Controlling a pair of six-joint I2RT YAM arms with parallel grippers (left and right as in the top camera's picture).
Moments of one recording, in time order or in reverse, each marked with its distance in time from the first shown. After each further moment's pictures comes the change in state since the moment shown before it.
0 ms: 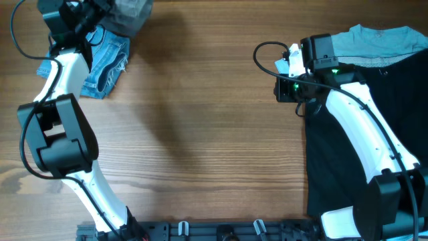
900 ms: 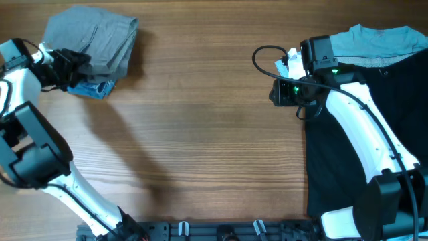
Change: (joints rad) left arm 0.305 0.022 0.019 -1.015 0.049 0.272; right arm 0.000 0.000 0.000 -0.055 -0.019 -0.030
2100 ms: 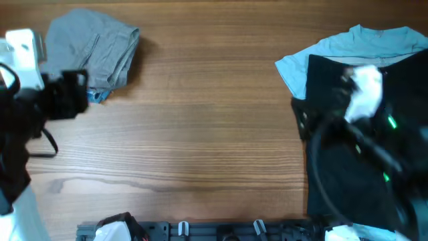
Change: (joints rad) left arm -0.241 -0.956 0.238 -0.792 -0.424 0.602; right arm 0.000 -0.774 0.032 -0.055 0.000 -0.011
